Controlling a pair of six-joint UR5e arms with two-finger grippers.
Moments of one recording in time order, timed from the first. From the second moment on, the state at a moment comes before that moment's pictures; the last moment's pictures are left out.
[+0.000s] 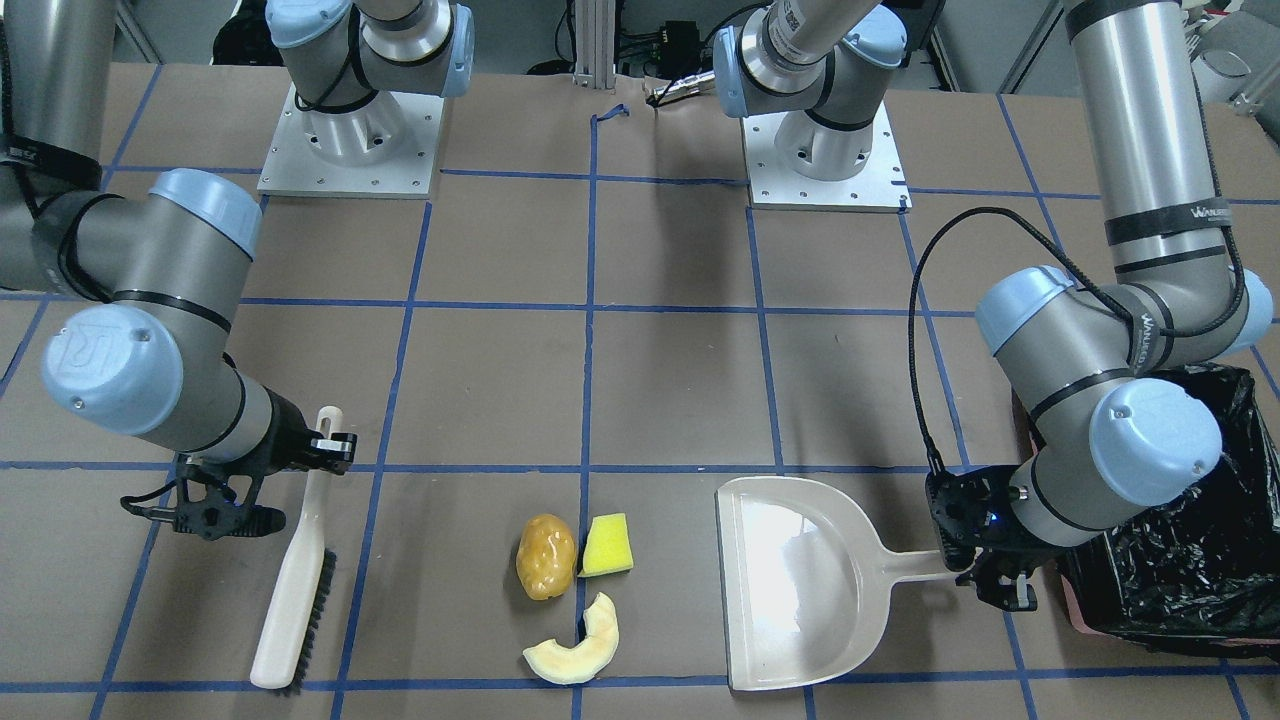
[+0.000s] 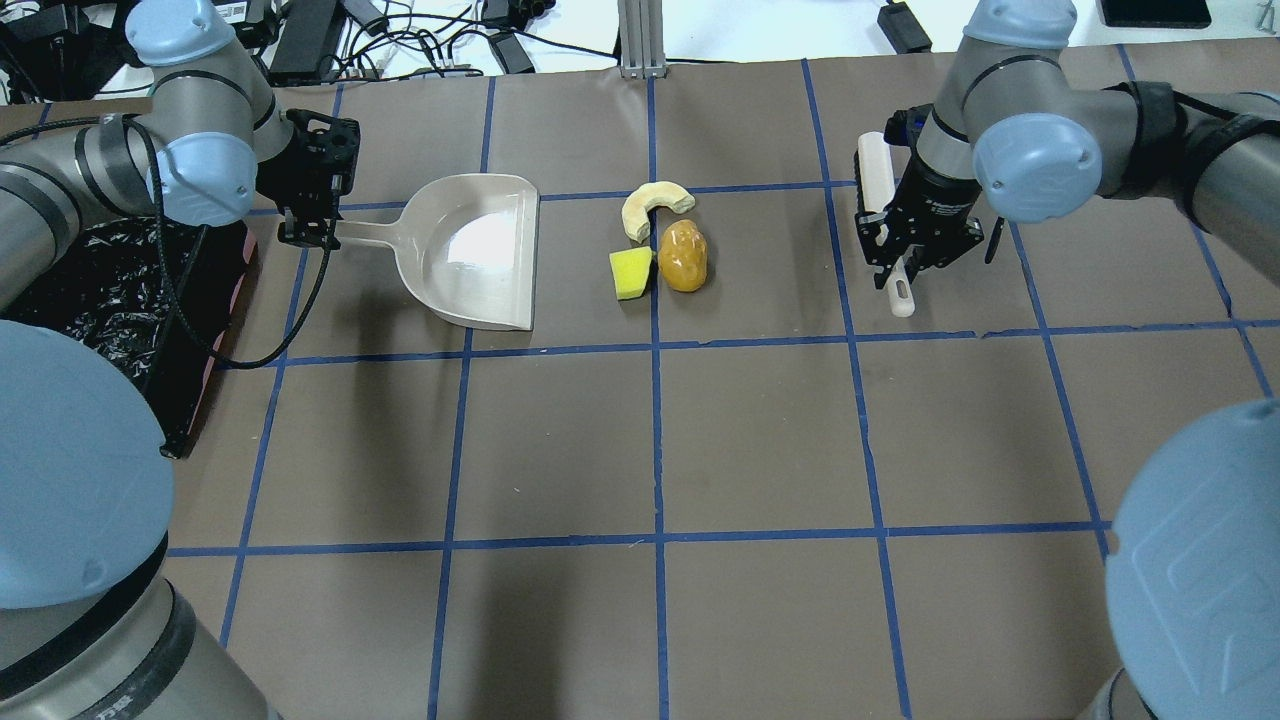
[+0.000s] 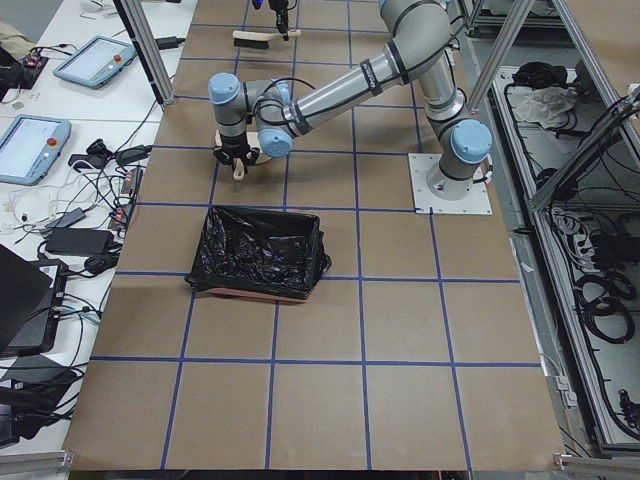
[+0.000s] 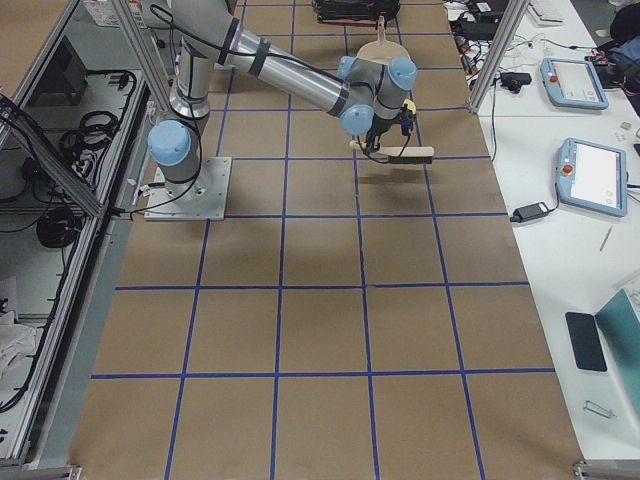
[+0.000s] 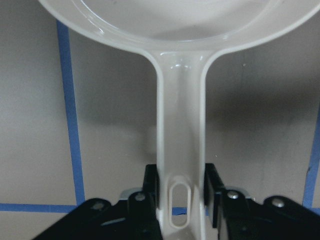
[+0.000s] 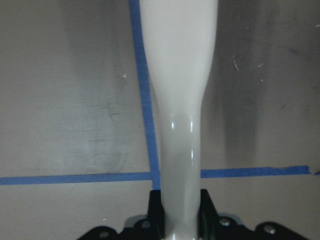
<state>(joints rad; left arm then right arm) -1.35 -2.12 -1.51 -1.05 1.60 1.78 1.50 -1.15 1.62 -1.89 -1.49 -0.01</state>
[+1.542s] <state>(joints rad) -1.35 -2.12 -1.51 -1.05 1.60 1.78 1.72 -1.06 1.57 -1.96 -1.38 0.29</state>
